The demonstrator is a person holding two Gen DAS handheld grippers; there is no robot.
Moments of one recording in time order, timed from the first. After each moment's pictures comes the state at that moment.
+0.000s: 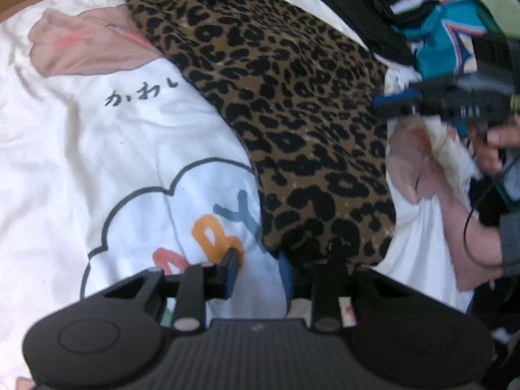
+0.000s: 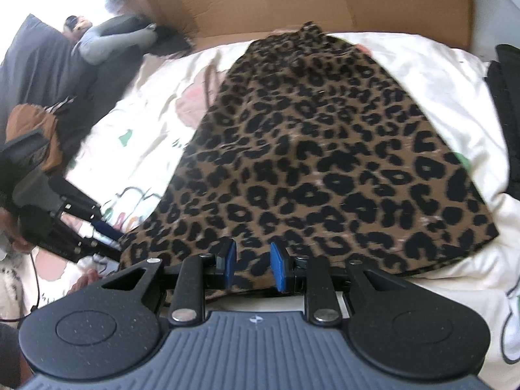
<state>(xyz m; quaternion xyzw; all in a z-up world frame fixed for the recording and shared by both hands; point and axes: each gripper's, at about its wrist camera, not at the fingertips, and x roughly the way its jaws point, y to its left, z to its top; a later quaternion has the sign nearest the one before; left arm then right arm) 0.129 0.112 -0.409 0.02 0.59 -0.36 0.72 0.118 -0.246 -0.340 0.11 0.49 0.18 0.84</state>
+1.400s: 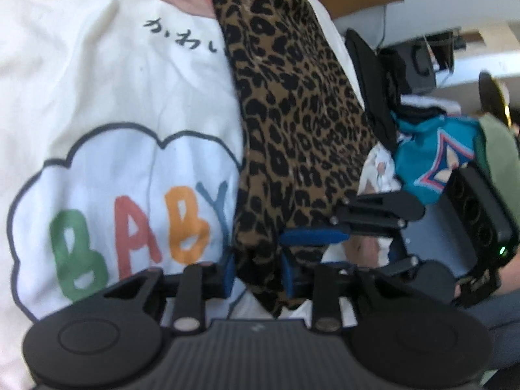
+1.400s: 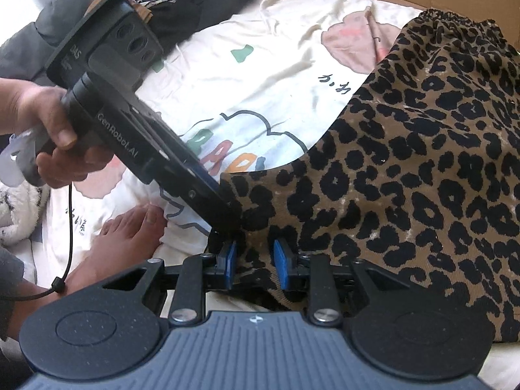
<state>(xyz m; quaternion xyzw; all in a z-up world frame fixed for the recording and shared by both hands) 0.131 0.138 -0.446 -0.25 0.62 -0.33 0.67 0.112 -0.125 -0.369 0.00 0.51 0.35 0.78</state>
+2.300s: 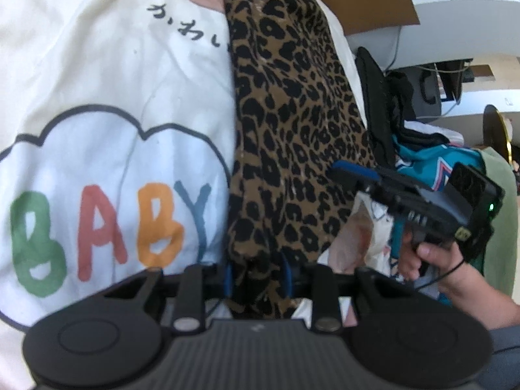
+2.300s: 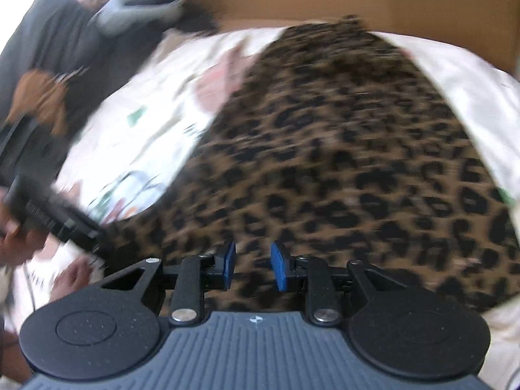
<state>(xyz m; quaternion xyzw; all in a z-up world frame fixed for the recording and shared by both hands) 0.129 0.123 -0.451 -0.28 0.62 -0.30 0.67 0.145 -0.239 -0.352 0.07 0.49 0.20 0.84</state>
